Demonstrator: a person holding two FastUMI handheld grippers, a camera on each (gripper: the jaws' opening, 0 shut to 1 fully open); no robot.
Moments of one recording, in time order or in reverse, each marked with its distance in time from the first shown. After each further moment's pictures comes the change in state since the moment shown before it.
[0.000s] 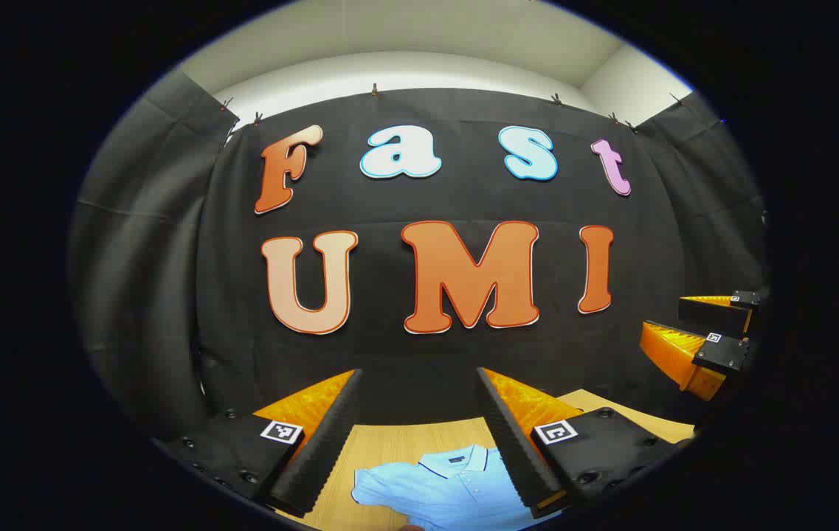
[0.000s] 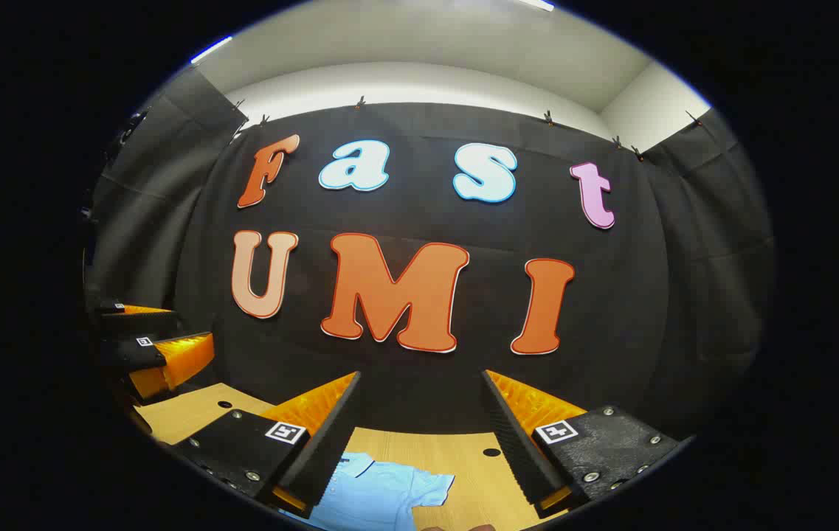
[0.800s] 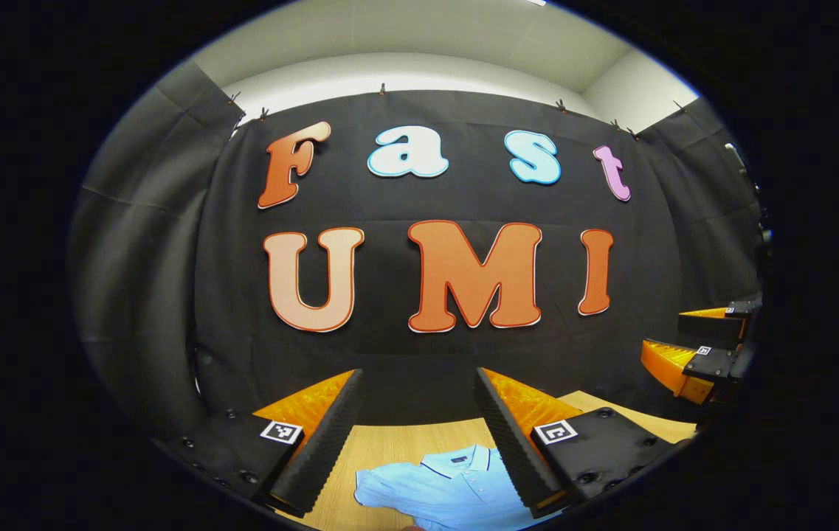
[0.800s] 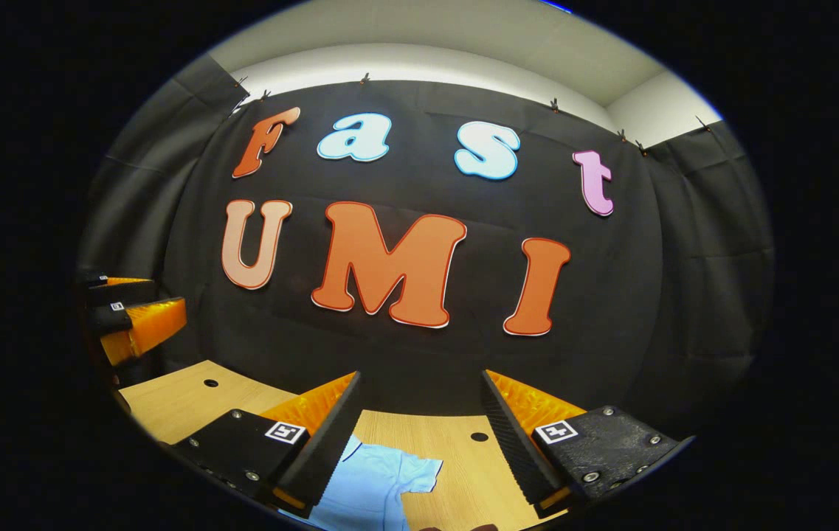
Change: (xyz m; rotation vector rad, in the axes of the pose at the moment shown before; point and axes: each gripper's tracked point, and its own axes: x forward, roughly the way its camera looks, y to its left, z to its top) left arm 0.003 0.021 -0.010 -0.015 -0.015 0.016; right arm 0.012 -0.002 -0.041 -0.039 0.116 -0.011
